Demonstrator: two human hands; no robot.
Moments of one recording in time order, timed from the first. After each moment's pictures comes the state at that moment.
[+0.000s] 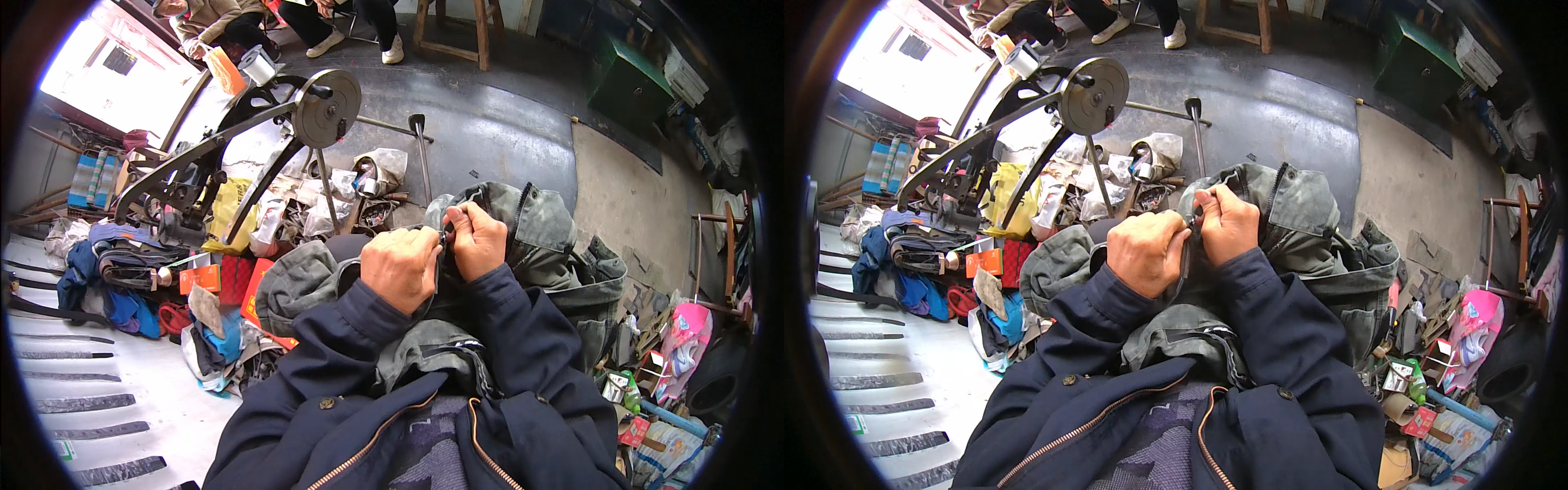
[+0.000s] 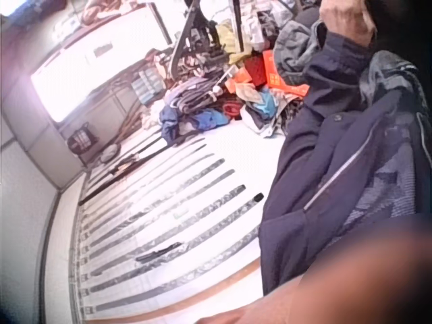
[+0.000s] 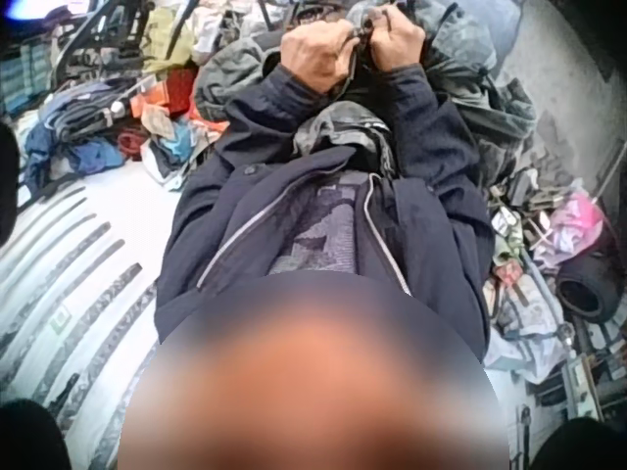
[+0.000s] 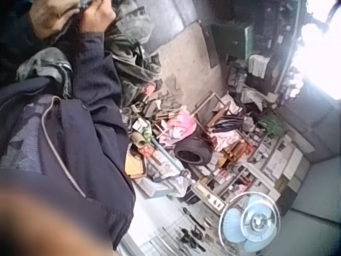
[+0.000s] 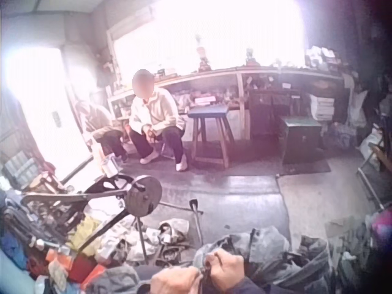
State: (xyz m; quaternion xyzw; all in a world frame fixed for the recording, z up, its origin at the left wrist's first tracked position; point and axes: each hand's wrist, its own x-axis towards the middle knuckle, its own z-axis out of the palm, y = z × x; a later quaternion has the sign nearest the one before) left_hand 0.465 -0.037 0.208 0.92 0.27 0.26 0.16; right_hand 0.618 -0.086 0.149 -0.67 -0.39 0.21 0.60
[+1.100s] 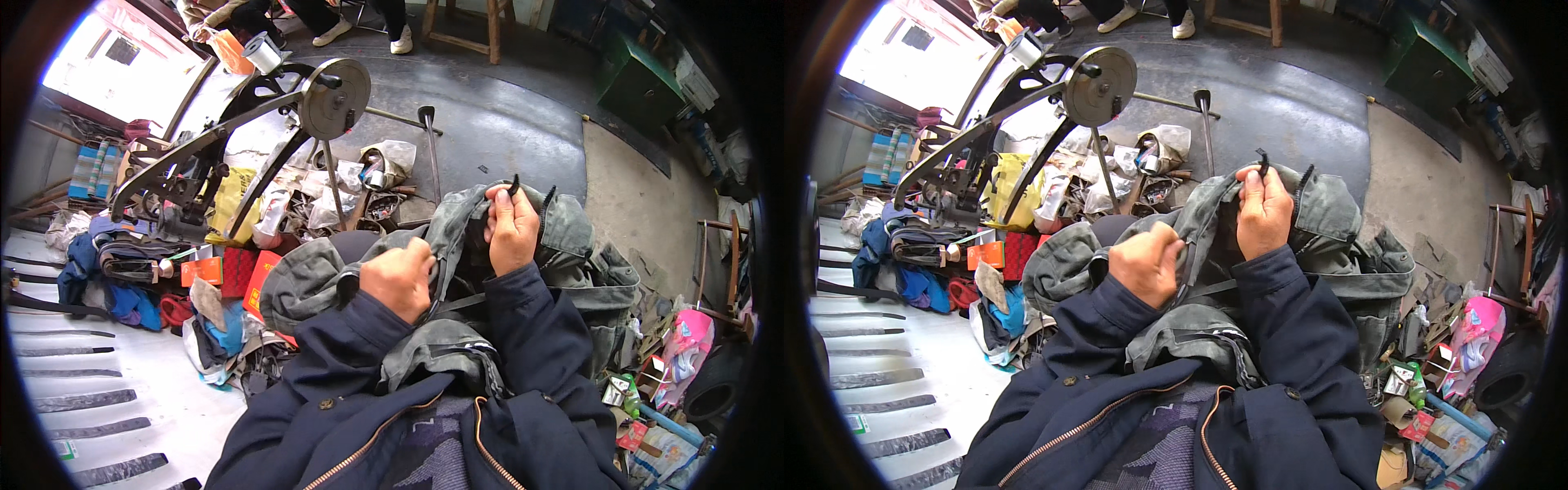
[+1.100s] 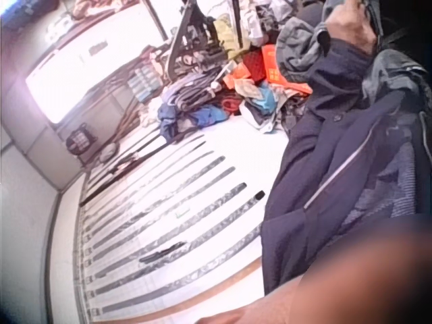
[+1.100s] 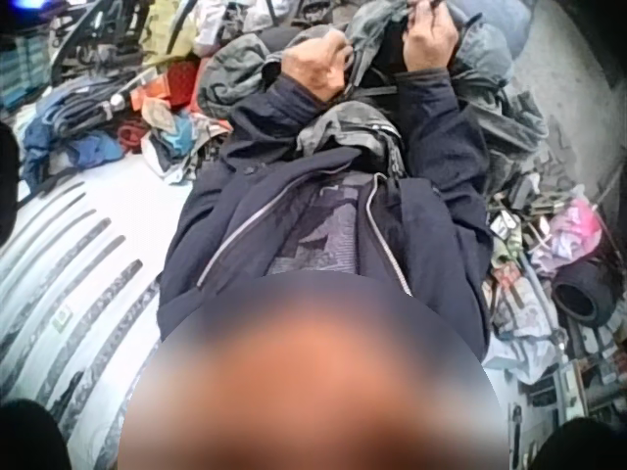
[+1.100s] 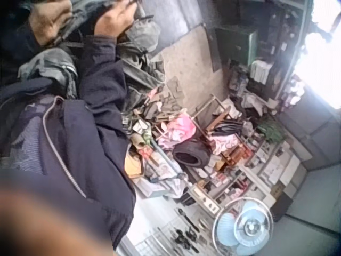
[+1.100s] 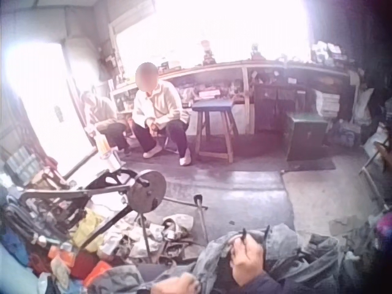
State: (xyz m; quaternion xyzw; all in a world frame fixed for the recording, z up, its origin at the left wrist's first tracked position) left_hand 0.443 -0.043 0.196 0.88 0.32 0.27 0.23; right_hand 0.639 -0.080 0.147 -0.62 -0.24 0.30 0.69
